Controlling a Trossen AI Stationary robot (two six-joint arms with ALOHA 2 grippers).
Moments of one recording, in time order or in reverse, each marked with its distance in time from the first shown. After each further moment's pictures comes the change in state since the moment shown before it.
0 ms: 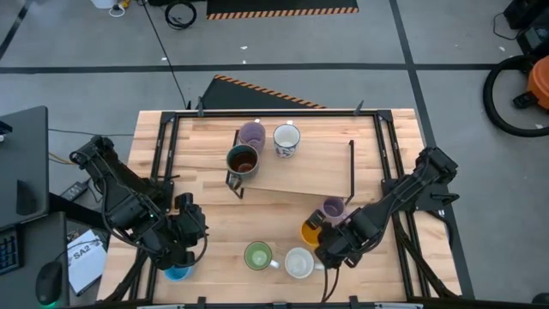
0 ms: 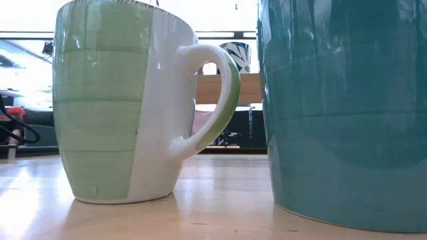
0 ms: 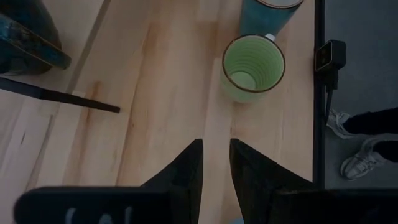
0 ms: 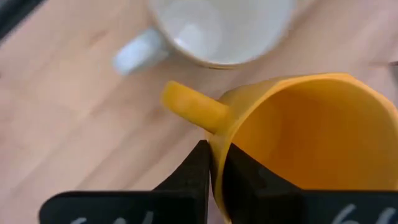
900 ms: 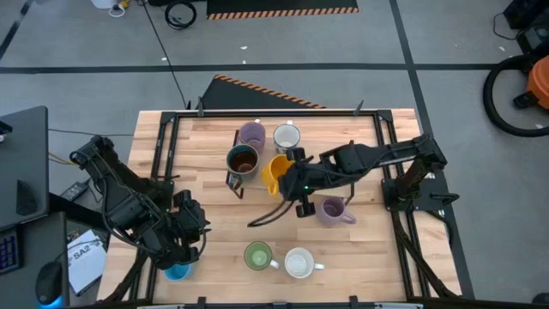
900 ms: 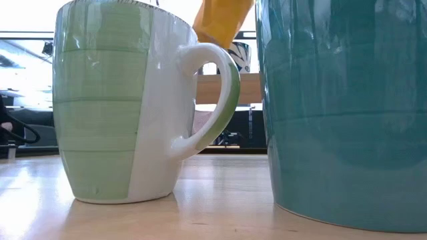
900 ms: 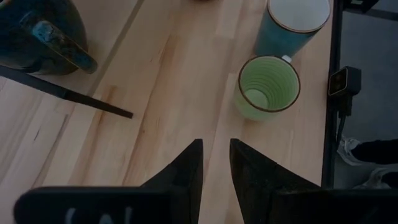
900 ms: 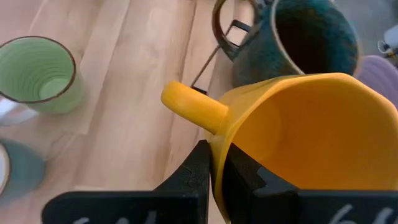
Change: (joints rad) left arm 0.000 0.000 0.000 -0.013 -0.082 -0.084; right arm -0.380 0.018 0.368 0.024 0.087 0.098
